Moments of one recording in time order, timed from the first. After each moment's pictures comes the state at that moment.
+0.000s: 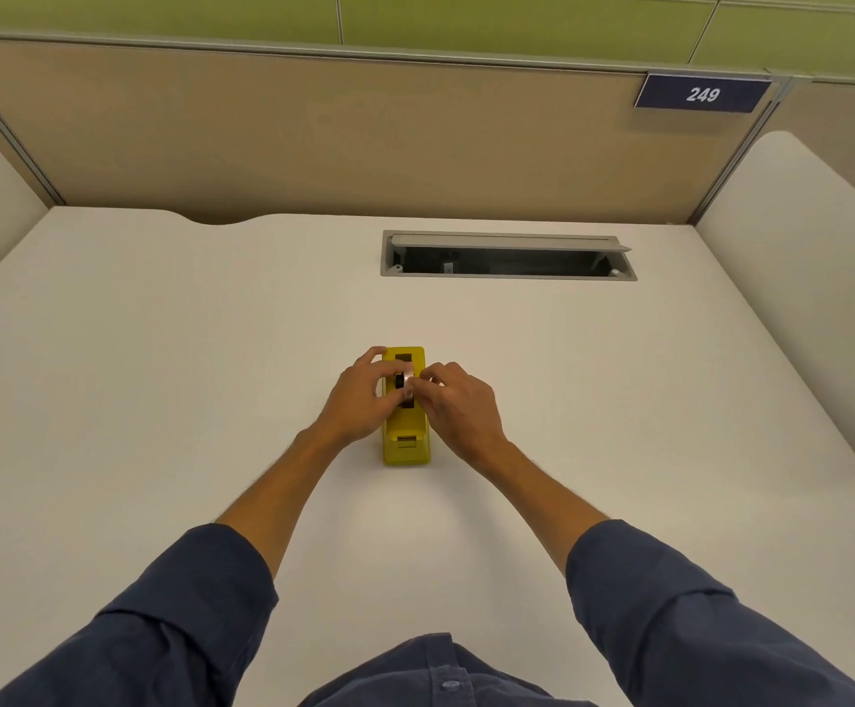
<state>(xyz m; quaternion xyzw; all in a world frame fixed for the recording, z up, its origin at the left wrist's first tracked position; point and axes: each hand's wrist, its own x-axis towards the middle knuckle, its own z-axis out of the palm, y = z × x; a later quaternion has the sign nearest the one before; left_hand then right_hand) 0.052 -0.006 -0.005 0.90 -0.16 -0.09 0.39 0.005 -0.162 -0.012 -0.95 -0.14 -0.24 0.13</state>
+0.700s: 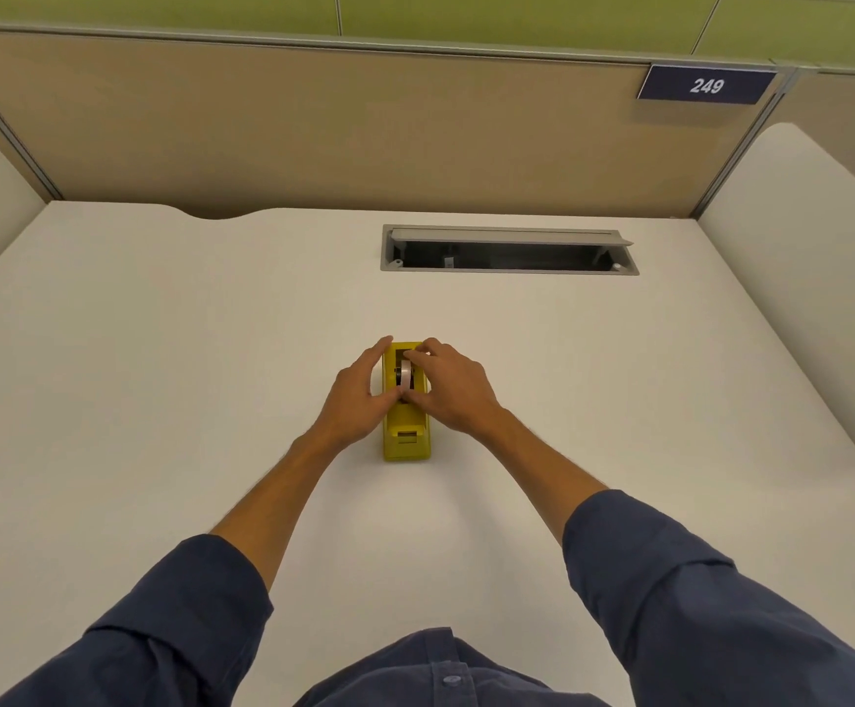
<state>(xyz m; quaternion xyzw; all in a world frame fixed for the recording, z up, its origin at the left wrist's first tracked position) 0.044 -0.001 -0.008 0.87 -0.12 -0.10 0.47 0.032 -0.161 -0.001 -0.98 -0.09 -0.03 0.16</state>
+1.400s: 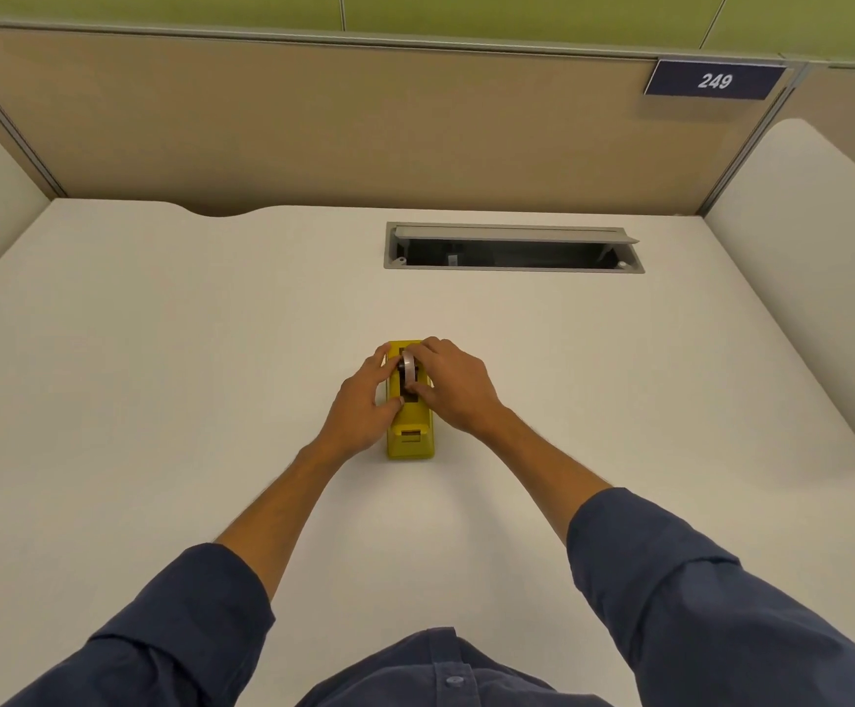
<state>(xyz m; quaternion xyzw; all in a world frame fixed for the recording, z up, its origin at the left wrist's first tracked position) 0.036 -0.001 -0.016 0.88 -0.14 -0.10 0.45 0.030 -0.158 0.011 -0.98 -0.11 -0.03 0.17</state>
